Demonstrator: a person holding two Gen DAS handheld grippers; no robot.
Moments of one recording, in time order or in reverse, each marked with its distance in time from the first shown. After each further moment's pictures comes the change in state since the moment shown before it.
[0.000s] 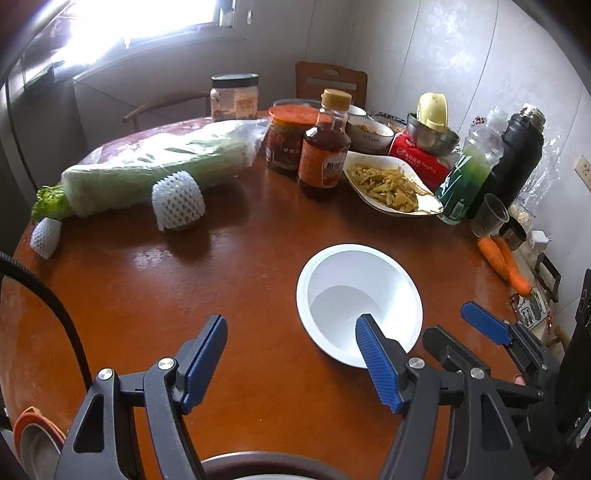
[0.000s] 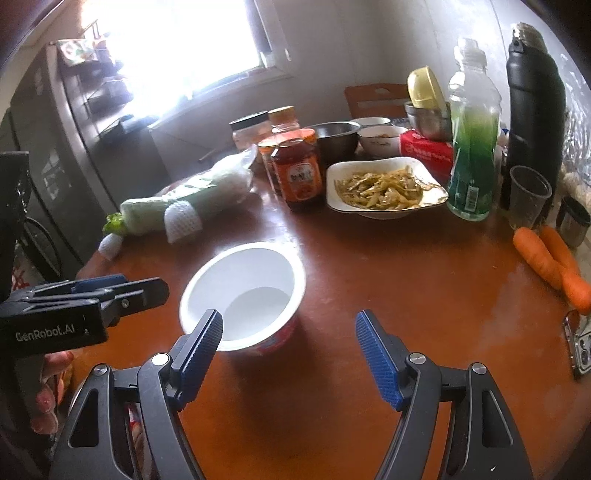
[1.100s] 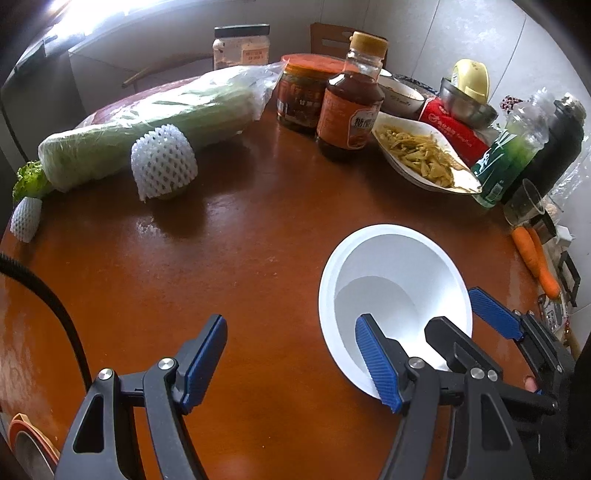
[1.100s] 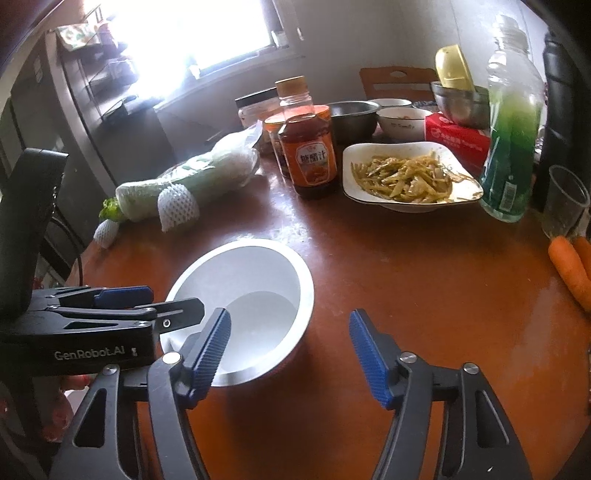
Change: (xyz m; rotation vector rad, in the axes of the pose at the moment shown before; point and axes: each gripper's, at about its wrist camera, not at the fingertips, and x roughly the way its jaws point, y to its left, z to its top) left arm 0.058 0.007 0.010 -0.035 0.153 0.035; right arm 0.044 0.002 0.013 -0.039 0.080 0.043
